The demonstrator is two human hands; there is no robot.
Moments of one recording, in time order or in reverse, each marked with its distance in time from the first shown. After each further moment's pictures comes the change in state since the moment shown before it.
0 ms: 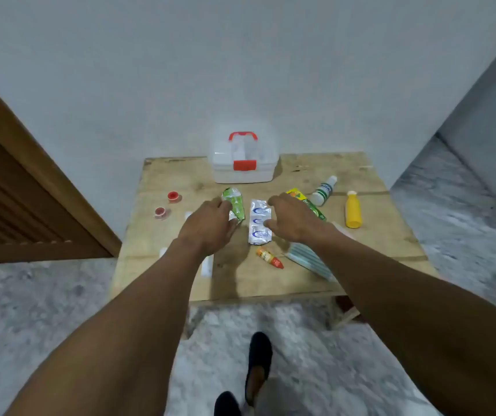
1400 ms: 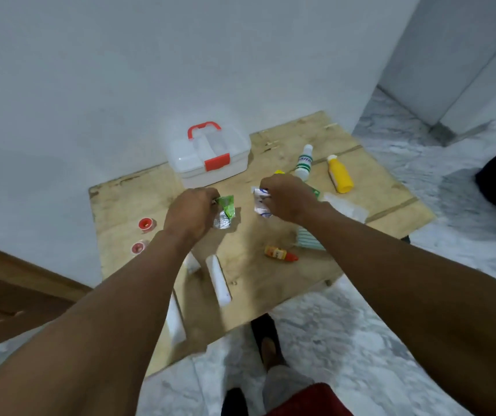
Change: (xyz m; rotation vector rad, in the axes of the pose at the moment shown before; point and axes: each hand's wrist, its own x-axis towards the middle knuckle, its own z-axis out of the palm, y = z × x) left_hand 0.102 -0.067 0.012 -0.103 -0.006 0.294; right_hand 0.050 -0.013 0.013 -0.058 0.173 0.207
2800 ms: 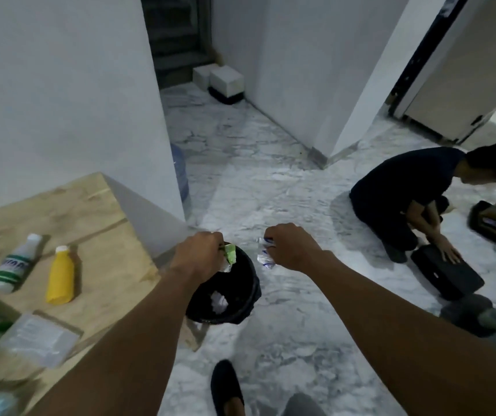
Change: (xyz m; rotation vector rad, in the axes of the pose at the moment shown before) left_hand 0.240 0.539 0.227 -0.007 -0.329 0.112; right_hand -0.166 0.588 -0.103 0.075 -0.155 0.365
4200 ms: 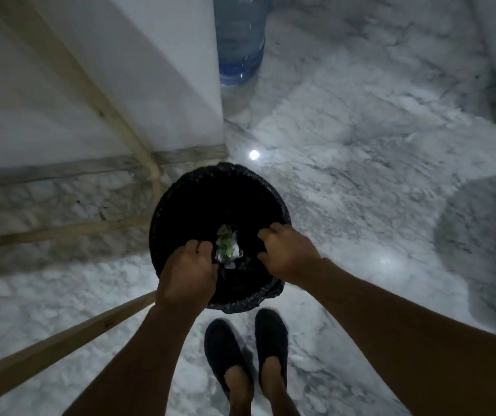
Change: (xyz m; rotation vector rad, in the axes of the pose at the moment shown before) left_hand 0.132 -0.086 0.340 -0.078 -0.117 -0.585; right_hand 0.263 0.112 0.317 -0.147 -0.530 -0.426
